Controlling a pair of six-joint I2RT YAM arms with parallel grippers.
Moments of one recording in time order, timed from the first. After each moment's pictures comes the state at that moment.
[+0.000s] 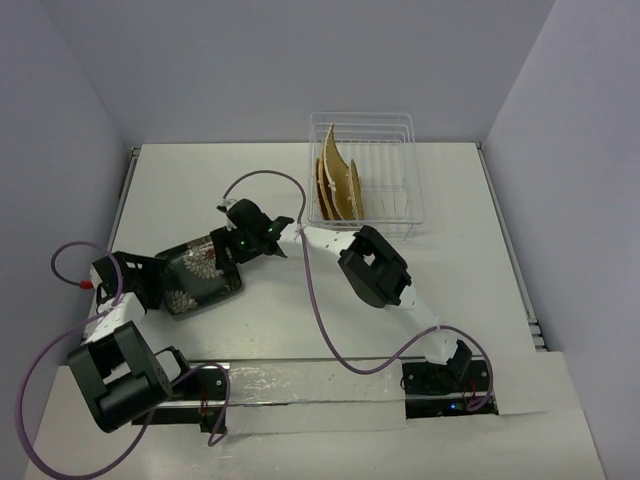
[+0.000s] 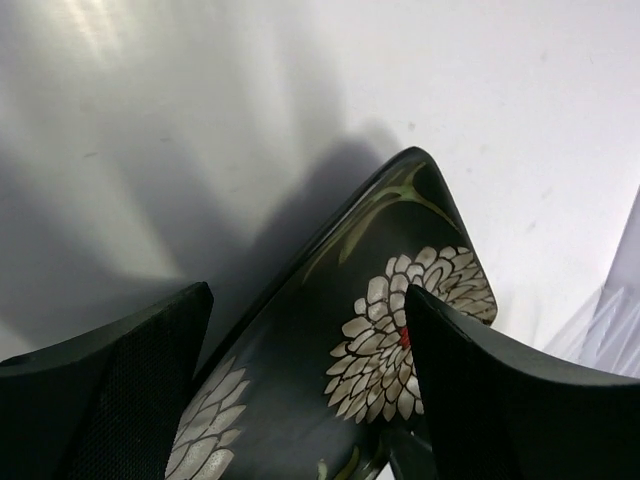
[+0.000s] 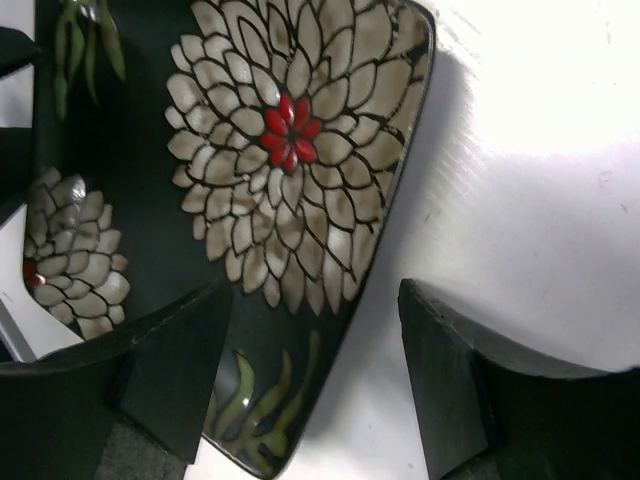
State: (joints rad) left arm 0.49 1.15 0.38 -0.09 0.14 -0.95; right arm 0.95 2.40 1.91 -0.23 -0.20 0.47
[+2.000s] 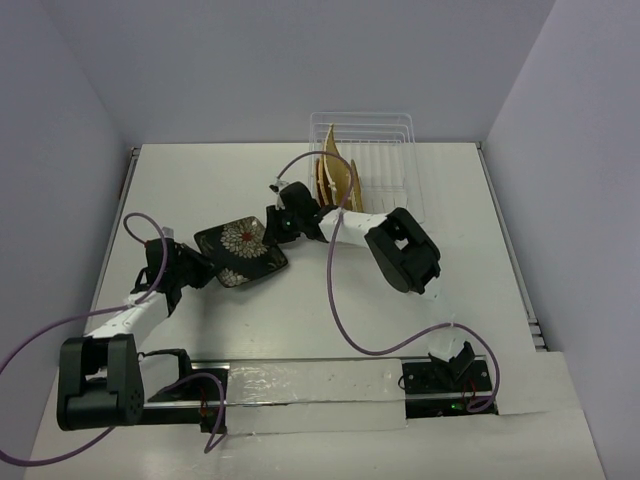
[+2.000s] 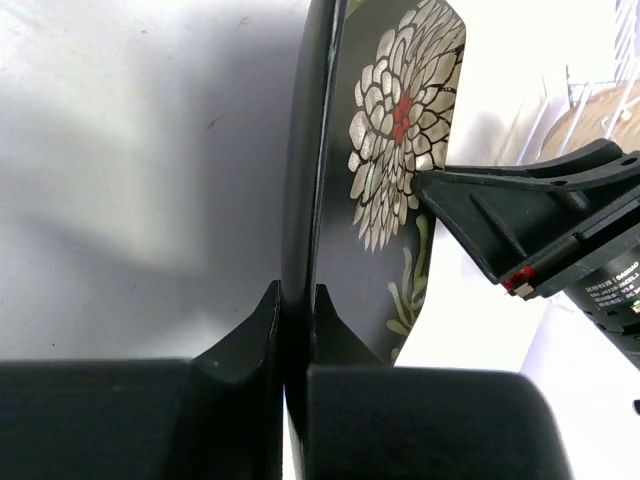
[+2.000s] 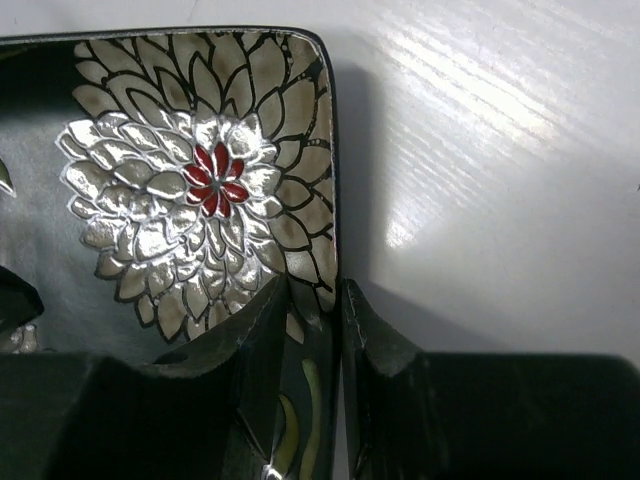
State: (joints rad) left arm 0.01 1.13 0.36 0.09 0.31 -0.91; right arm 0.74 2.25 1.56 0.00 -0.29 0.48
